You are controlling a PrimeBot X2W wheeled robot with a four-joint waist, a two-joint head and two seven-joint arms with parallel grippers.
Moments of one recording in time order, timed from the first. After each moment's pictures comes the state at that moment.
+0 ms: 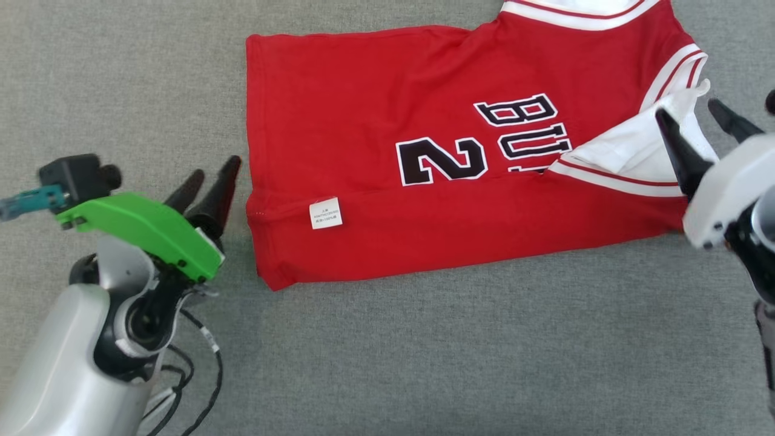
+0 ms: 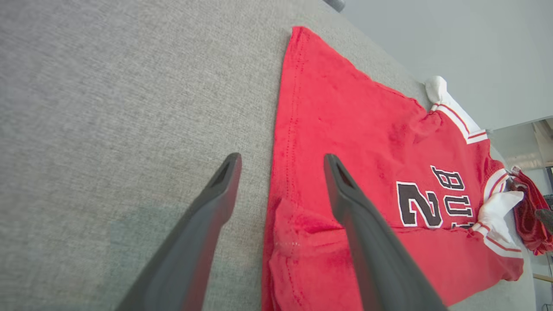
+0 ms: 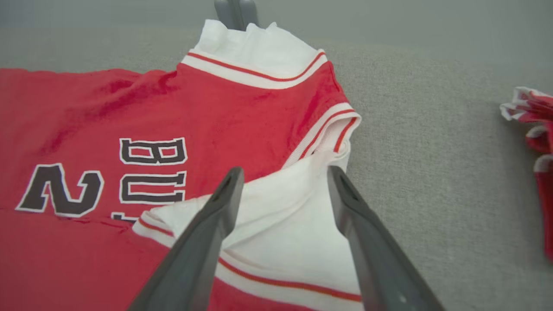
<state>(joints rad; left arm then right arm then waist) -0.44 0.40 -0.37 0.00 -1.10 0.25 0.32 -0.41 -0.26 -0.11 -0.15 0.30 0.13 0.65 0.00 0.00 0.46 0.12</state>
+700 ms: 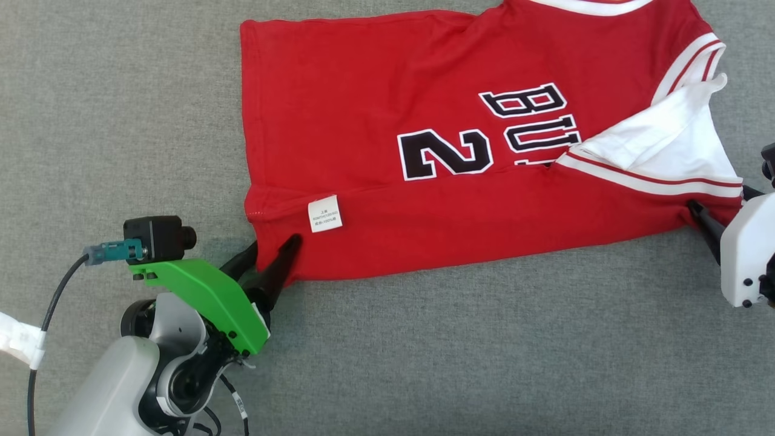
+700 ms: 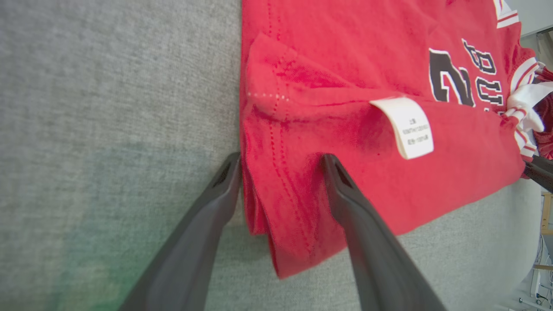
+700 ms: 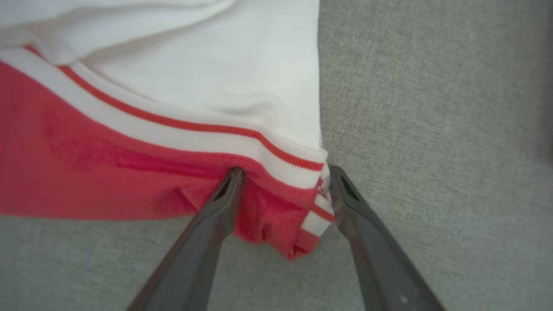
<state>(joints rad) -0.31 0.41 -0.49 -0.02 -1.06 0.19 0.36 -0.23 -0.50 -0.03 -0.18 0.34 0.13 0.87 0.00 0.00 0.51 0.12</state>
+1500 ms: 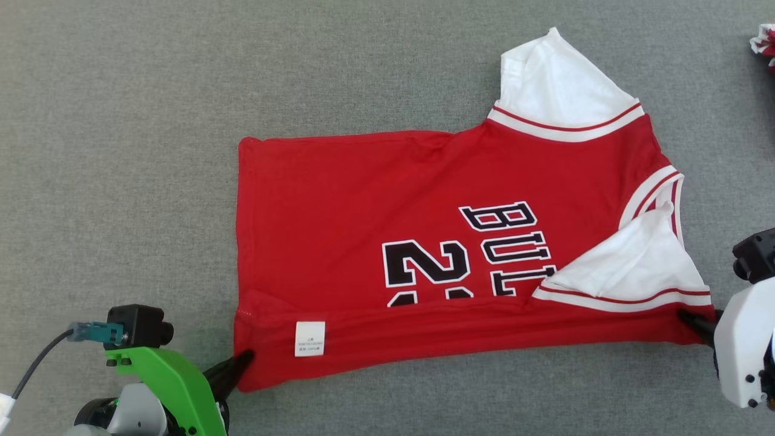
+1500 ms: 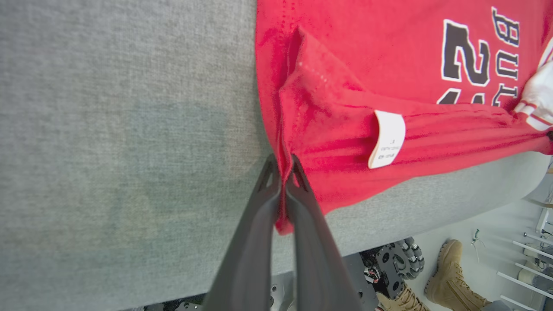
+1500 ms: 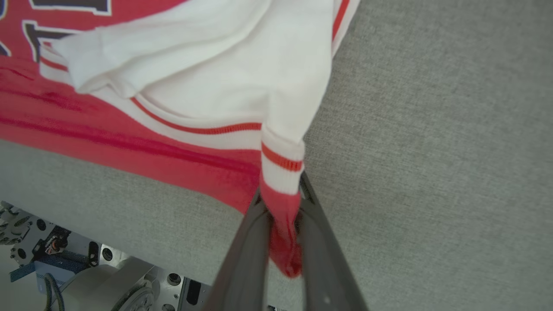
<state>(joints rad) -0.06 0.63 -0.48 -0.19 -1.14 0.21 0.50 0.04 -0.54 -0.06 -0.30 0.58 0.13 0.99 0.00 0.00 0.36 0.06</state>
